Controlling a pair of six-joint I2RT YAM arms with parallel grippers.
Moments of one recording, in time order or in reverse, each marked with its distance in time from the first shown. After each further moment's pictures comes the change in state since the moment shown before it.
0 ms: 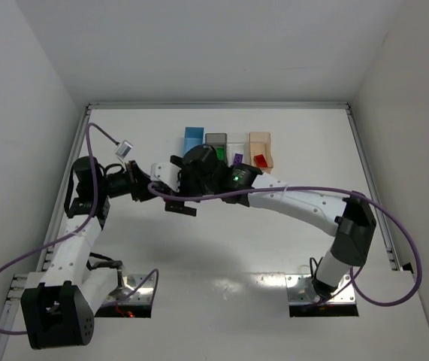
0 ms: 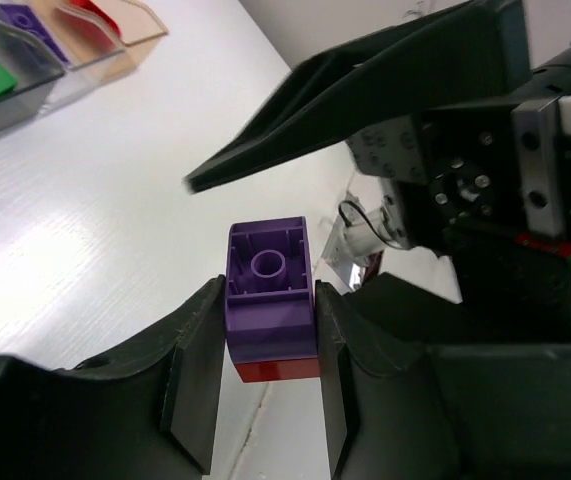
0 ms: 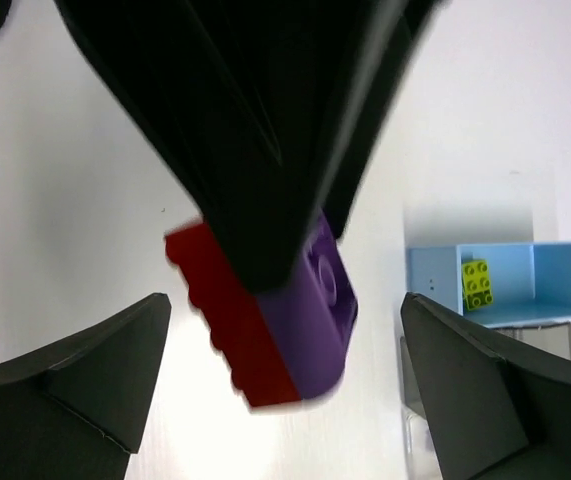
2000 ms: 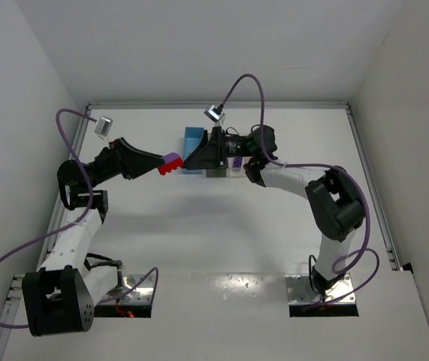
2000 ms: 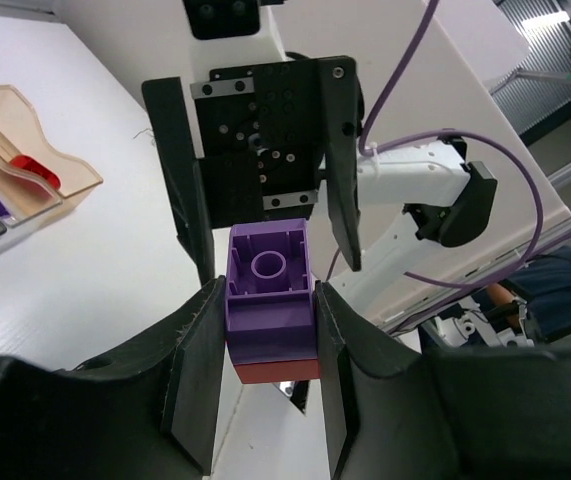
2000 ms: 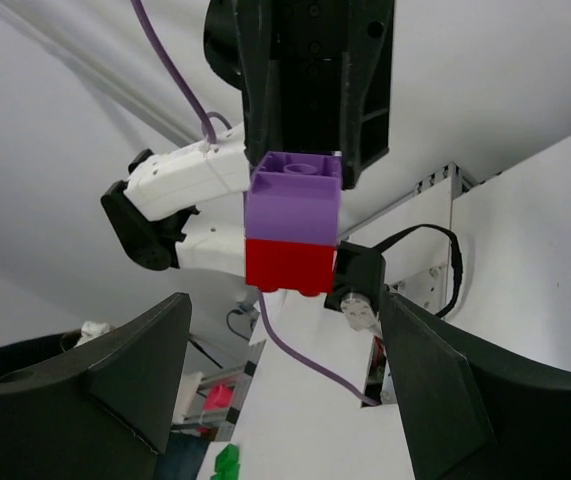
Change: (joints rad) left arm 0.031 0.092 0.020 0.855 -0.082 -0.791; right arm -0.450 0.152 -0.321 1.632 -0.957 1.886
